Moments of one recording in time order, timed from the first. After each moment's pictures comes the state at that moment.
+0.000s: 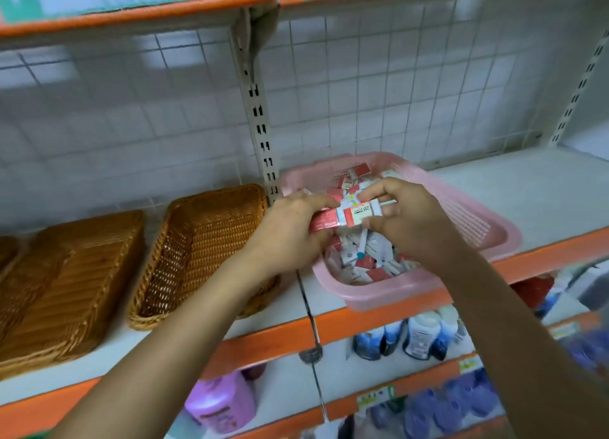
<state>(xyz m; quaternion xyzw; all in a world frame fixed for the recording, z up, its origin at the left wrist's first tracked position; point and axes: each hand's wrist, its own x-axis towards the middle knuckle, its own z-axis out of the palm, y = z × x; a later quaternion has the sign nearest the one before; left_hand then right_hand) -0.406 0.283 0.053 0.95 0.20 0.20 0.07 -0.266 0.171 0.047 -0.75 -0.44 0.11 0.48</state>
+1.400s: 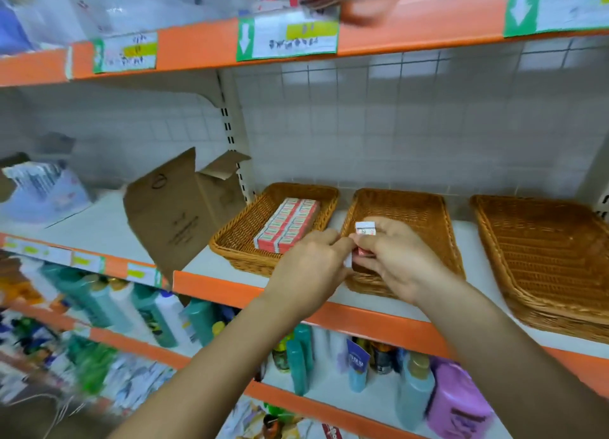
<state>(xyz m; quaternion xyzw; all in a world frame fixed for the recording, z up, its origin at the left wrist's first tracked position) -0.847 0.359 0.029 0.89 0.38 0.23 -0.10 -0.713 0.344 0.050 -0.52 -0.40 0.53 0.54</state>
